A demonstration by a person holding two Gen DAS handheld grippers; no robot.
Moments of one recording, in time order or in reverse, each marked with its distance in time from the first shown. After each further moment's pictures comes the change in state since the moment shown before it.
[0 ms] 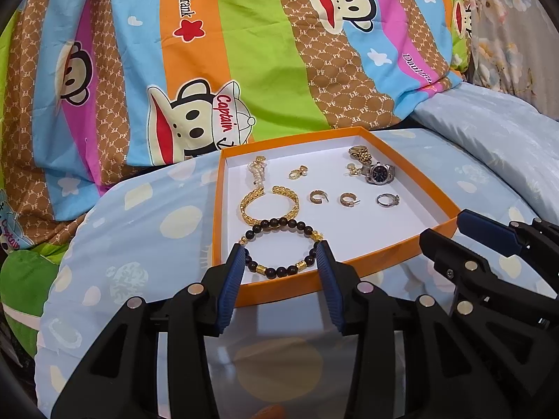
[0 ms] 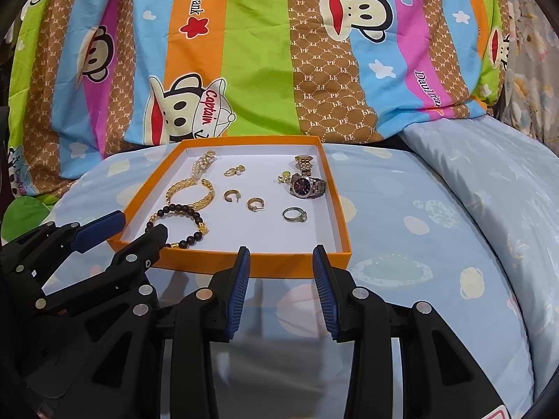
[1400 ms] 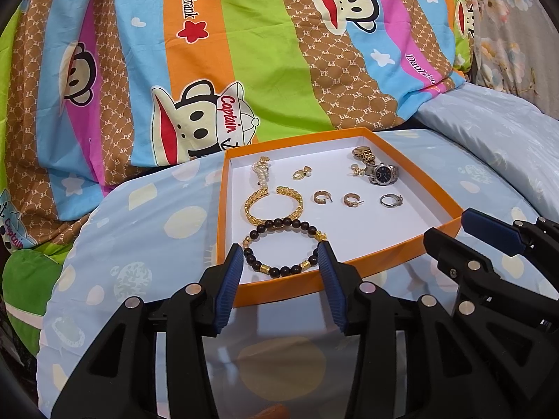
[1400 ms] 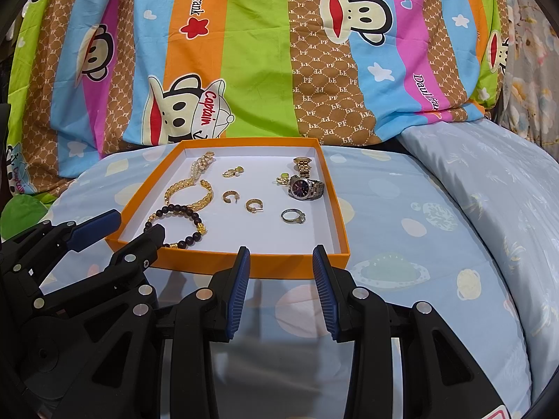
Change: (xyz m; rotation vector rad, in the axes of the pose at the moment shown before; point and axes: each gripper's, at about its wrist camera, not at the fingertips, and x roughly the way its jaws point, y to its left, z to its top) left arm 0.000 0.002 0.000 0.000 -0.001 0.002; right arm 0.000 0.001 0.000 -0.003 -0.004 -0.007
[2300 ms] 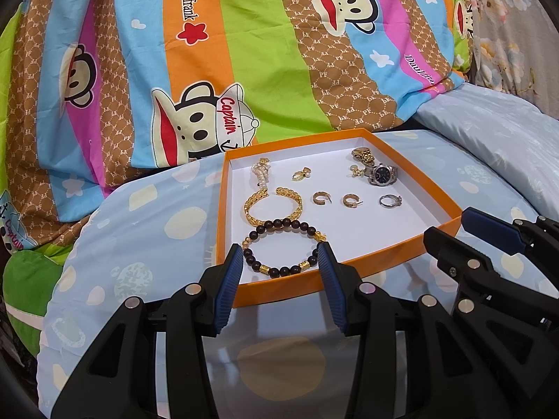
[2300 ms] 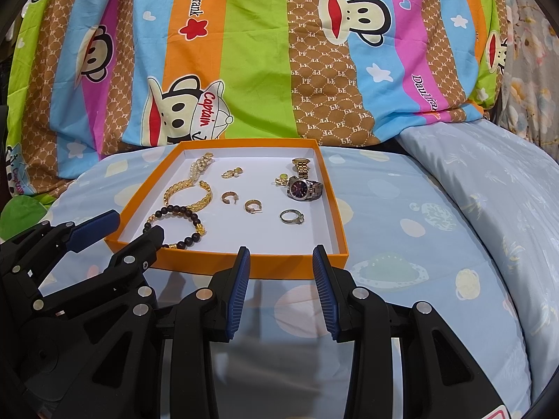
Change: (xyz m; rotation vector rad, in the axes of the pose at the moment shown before) left arm -0.001 0.004 0.002 0.004 -0.003 0.001; right arm -0.001 -0.001 0.001 0.002 -0.002 -0.003
